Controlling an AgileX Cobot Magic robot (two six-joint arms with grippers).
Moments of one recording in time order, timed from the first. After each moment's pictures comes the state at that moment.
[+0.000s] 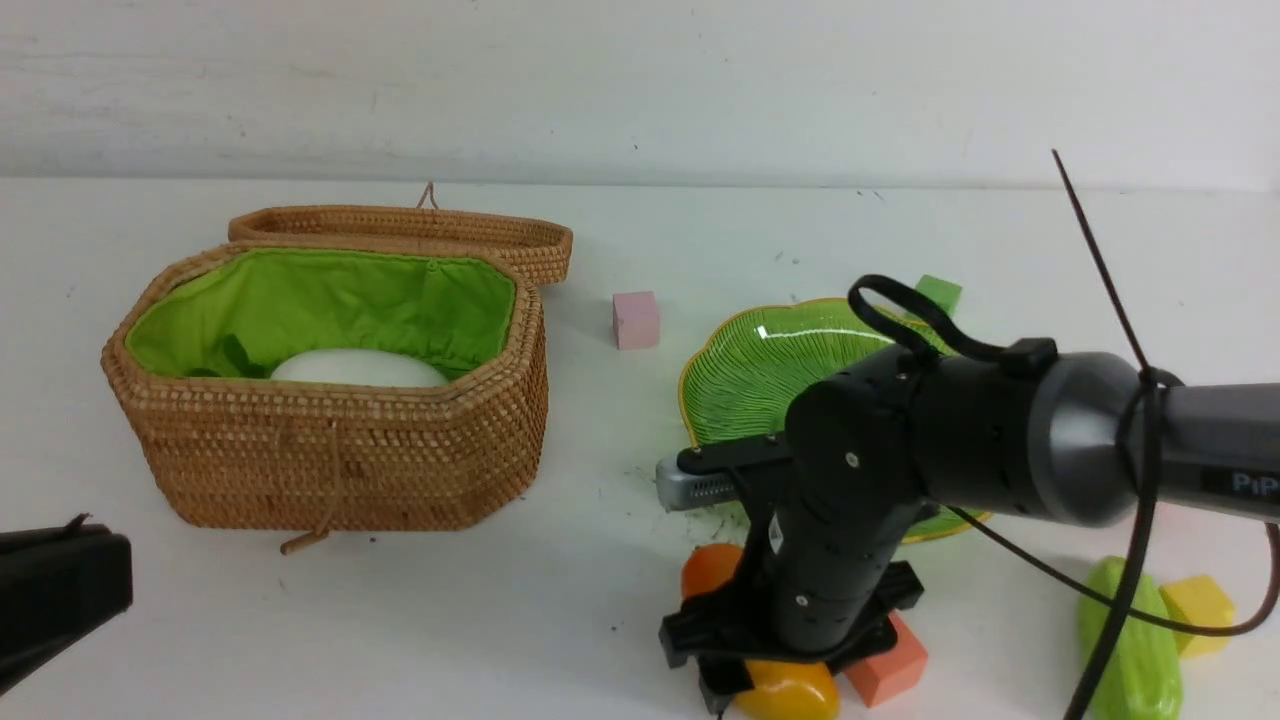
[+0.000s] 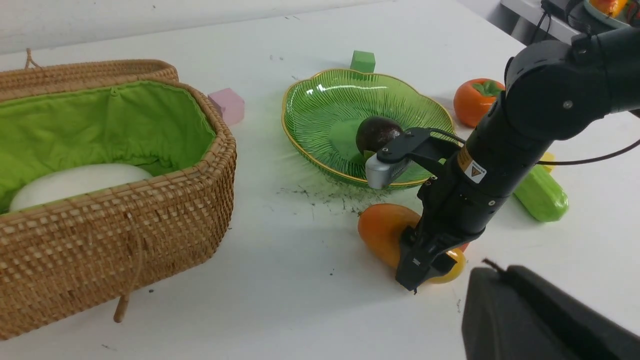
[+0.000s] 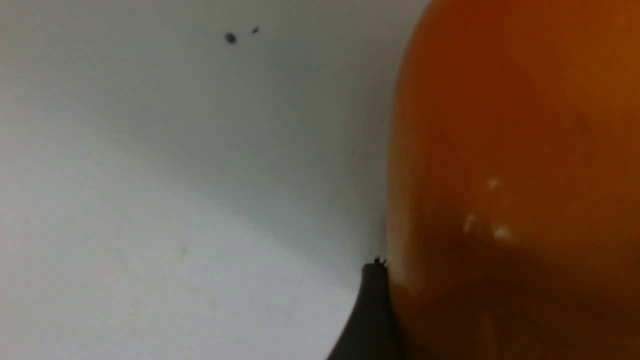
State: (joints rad) right arm 0.68 1.90 -1.23 0.13 0.79 0.29; left arm -0.13 0.45 -0.76 -0.62 0.86 0.39
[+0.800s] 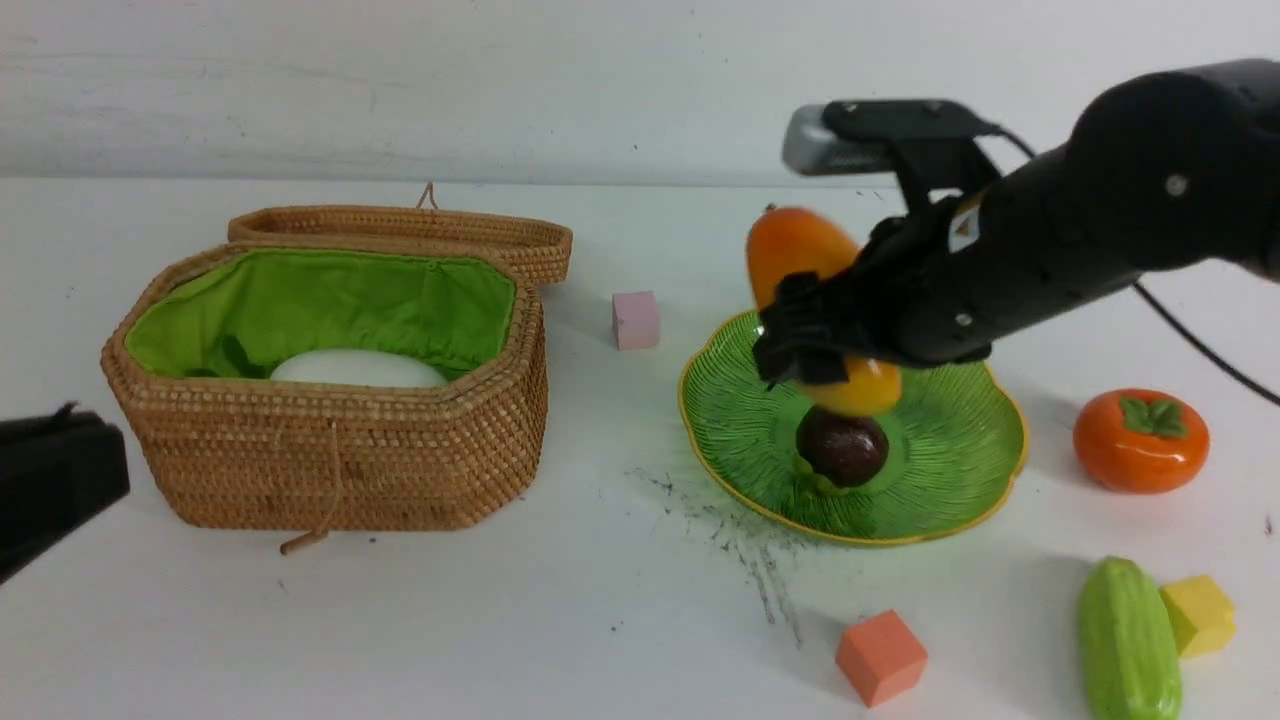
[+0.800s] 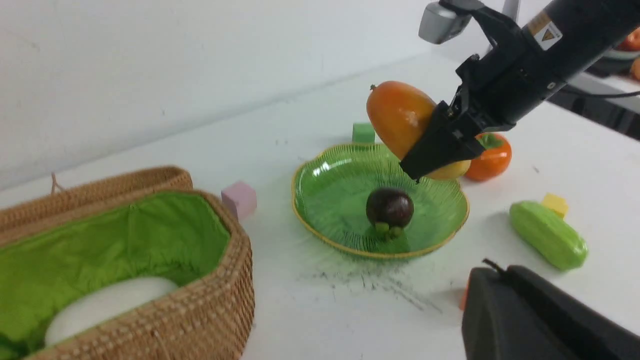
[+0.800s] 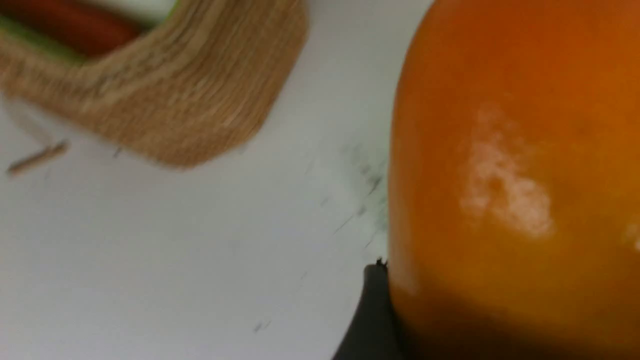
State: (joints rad) right arm 0.46 1.61 -1.35 0.15 0.65 0.08; left arm -0.13 0.45 -0.76 -0.76 0.72 0.65
